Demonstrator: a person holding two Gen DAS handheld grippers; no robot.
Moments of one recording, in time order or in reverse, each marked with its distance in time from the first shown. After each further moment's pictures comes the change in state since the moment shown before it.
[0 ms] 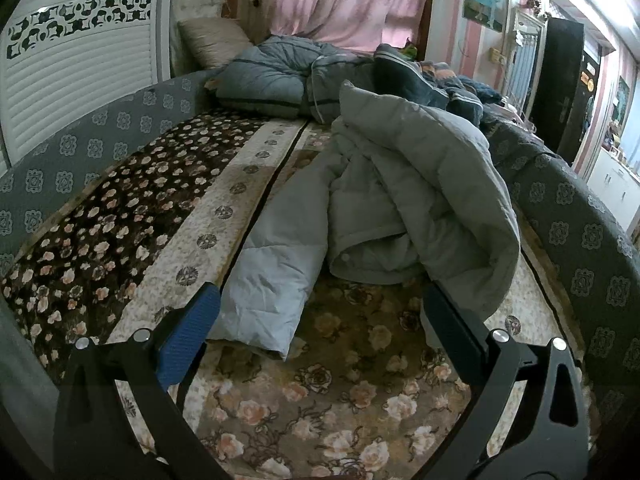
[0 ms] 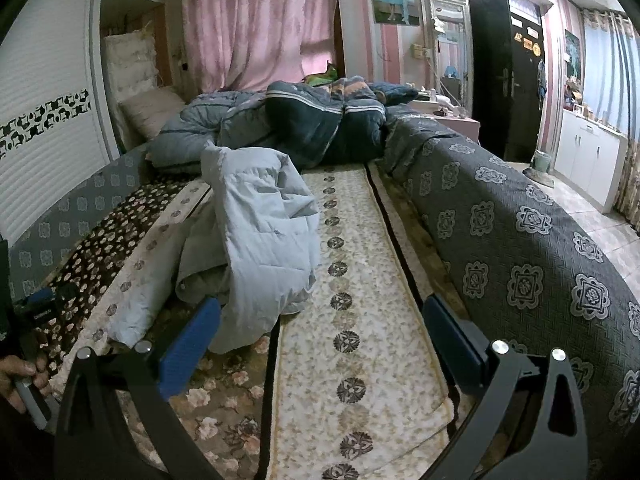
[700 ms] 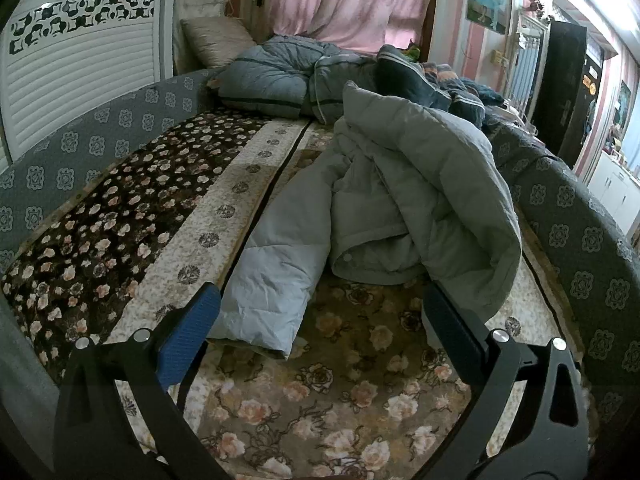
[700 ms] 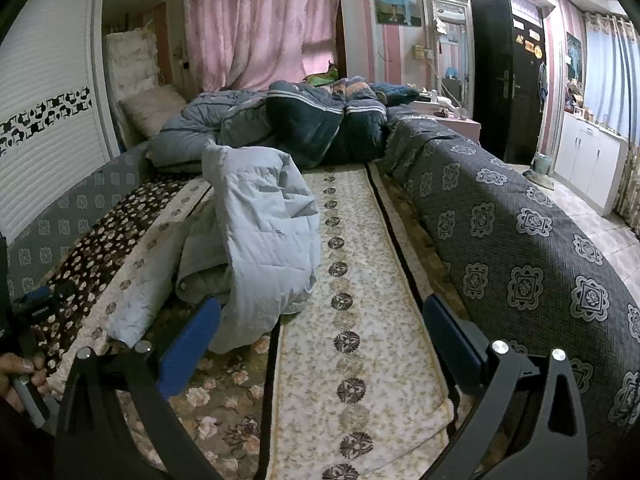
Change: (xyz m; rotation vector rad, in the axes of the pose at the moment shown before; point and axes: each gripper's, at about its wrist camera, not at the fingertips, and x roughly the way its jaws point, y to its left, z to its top) left arm -0.001 0.002 -0.002 -0.015 0.000 0.002; right arm 0.000 0.000 0.001 0.001 0.001 0.000
